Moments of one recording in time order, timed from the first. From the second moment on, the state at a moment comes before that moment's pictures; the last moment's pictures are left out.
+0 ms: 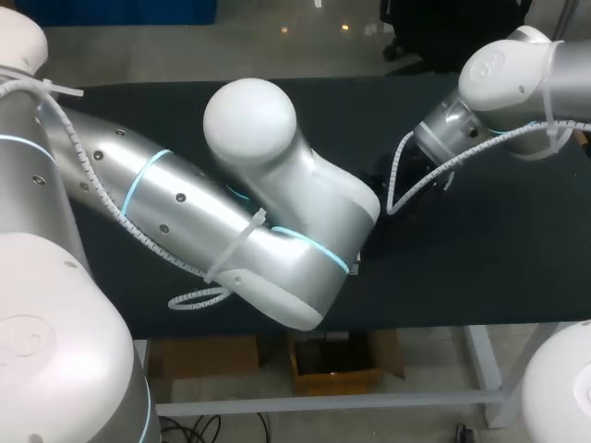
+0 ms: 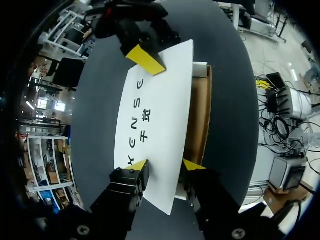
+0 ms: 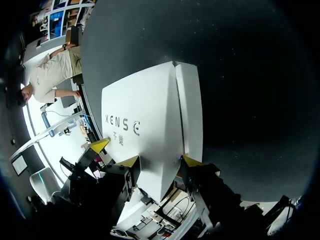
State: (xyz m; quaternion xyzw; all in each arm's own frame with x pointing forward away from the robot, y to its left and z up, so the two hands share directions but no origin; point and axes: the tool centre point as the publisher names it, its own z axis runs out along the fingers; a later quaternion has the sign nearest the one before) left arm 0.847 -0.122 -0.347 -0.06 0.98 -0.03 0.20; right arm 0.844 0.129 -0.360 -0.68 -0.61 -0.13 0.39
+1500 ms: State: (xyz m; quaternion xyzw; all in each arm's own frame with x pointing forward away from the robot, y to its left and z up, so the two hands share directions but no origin) left arm 0.834 -0.122 -0.364 -0.04 0.96 -0.03 0.26; right arm 0.820 0.115 -0.338 -0.67 -0.62 -0.16 0.37
